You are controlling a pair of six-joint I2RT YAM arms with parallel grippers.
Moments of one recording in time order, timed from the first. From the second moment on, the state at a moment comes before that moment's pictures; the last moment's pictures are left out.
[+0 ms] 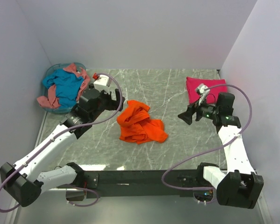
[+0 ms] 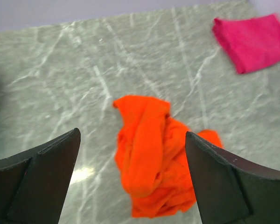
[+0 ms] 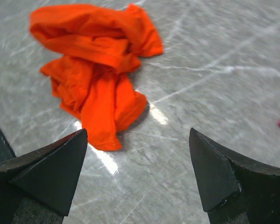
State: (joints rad) left arm -0.61 1.07 1.00 -0.20 -0.18 -0.25; right arm -0.16 1.02 0.84 -0.45 -0.91 -0.32
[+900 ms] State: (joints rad) left arm -0.61 0.57 0.54 -0.08 -0.22 0.11; right arm 0.51 1.52 0.98 -0.34 -0.56 -1.03
